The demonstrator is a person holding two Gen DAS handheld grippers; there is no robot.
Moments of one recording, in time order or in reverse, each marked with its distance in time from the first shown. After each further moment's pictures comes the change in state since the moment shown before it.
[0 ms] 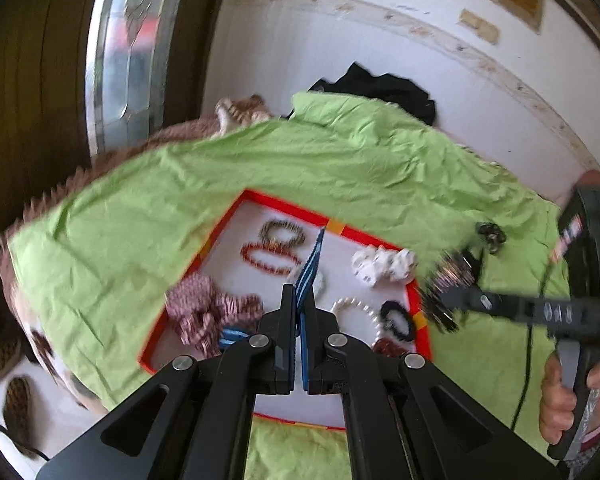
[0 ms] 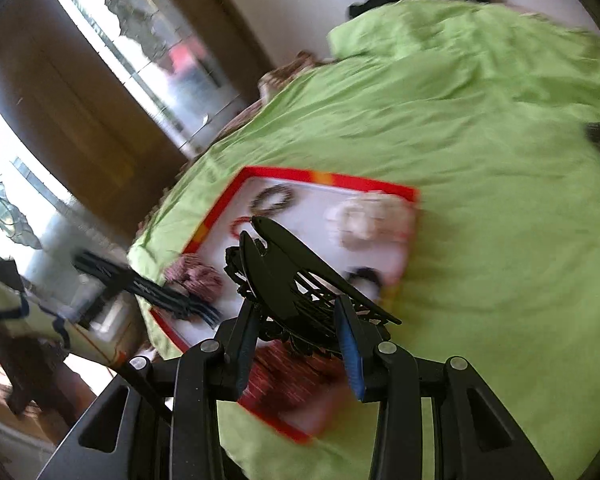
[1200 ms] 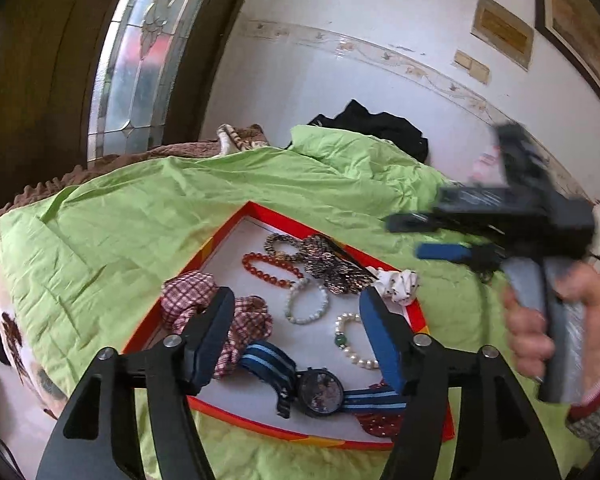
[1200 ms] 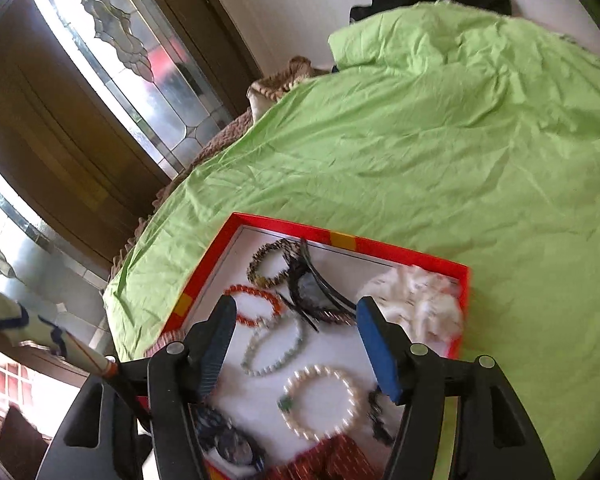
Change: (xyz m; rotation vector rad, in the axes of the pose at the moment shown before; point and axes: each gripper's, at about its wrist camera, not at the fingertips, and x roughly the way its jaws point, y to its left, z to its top) left arm 0.006 0.024 -0.031 -0.045 -0.188 -0.058; right arm 0.028 0.015 0.046 -0.010 -0.076 -0.127
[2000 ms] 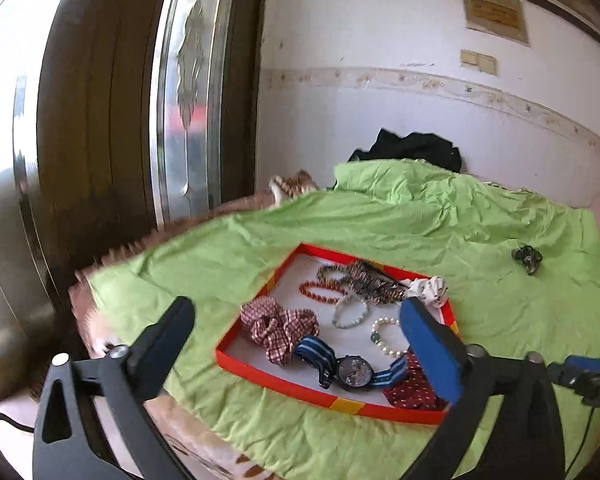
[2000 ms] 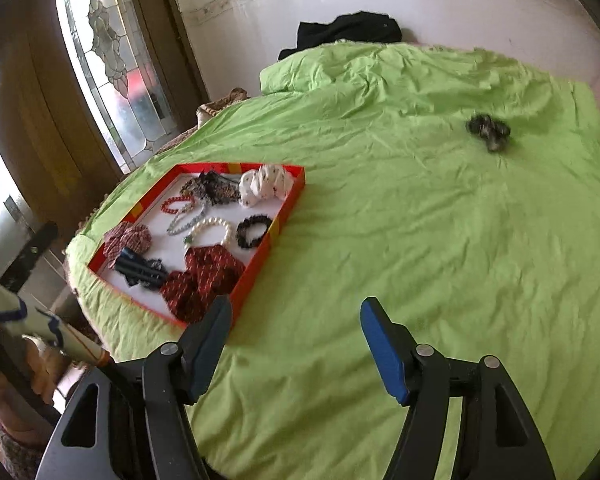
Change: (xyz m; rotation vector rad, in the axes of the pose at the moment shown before) left arm -0.093 -0.055 -0.007 0.195 -0.159 0.268; right arm -0.134 -0.056 -0.181 0.027 -0.144 -0.190
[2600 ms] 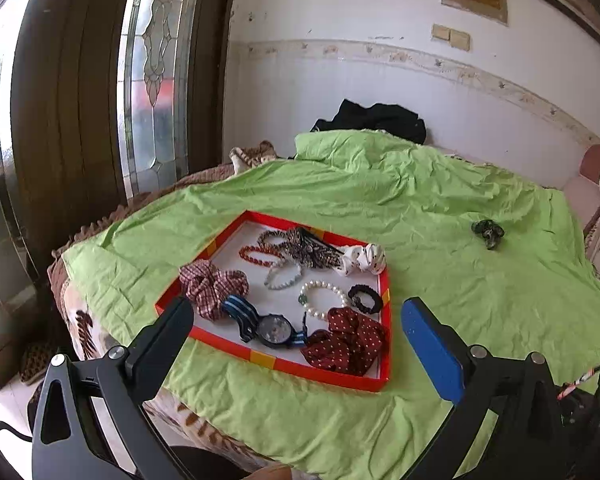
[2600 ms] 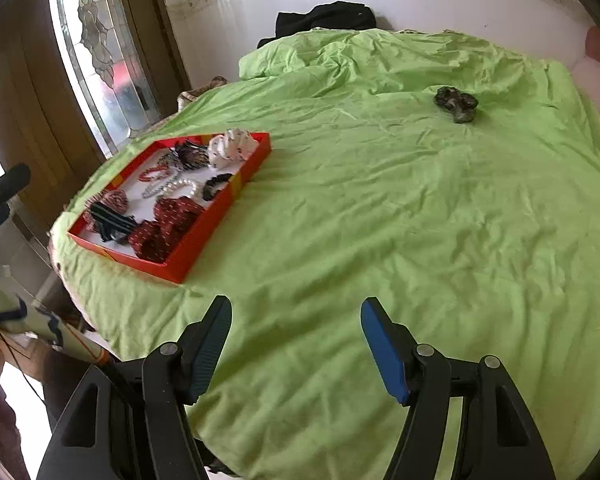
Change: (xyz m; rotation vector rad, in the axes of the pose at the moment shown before) left arm -0.016 -0.059 -0.001 -0.012 0.157 -0.089; right arm -0.015 -0.031 -0.048 -0.022 0.008 -0.102
